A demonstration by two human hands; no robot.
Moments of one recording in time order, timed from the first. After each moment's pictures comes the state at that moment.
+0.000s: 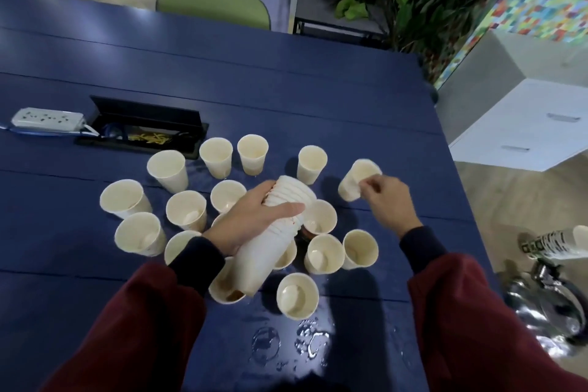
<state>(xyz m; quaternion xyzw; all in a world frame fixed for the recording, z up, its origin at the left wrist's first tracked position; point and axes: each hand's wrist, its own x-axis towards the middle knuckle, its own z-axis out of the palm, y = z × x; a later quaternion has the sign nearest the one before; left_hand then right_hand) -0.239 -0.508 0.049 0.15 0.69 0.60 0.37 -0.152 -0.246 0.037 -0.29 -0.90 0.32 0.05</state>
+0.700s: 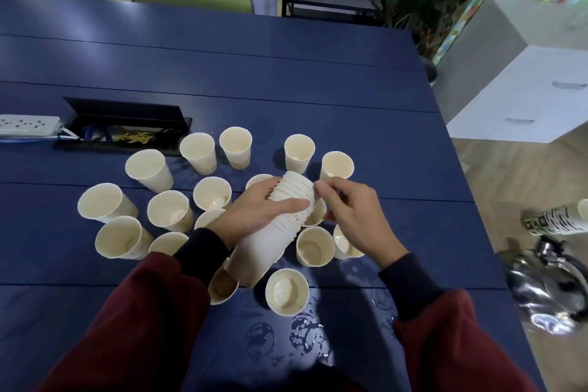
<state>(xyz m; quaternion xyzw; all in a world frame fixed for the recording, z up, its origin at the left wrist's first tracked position) -0.240 -0.468 0.054 0.19 0.71 0.53 0.42 -0.131 -0.305 0.062 -0.20 -0.83 0.51 0.07</state>
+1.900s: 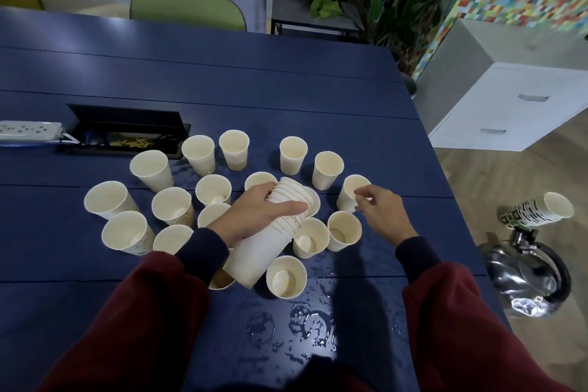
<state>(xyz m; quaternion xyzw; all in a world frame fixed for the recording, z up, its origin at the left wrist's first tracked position) -0.214 -0.485 0.065 0.18 0.74 0.51 0.40 -0.093 -0.244 0.019 -0.34 -0.87 0.36 0.04</state>
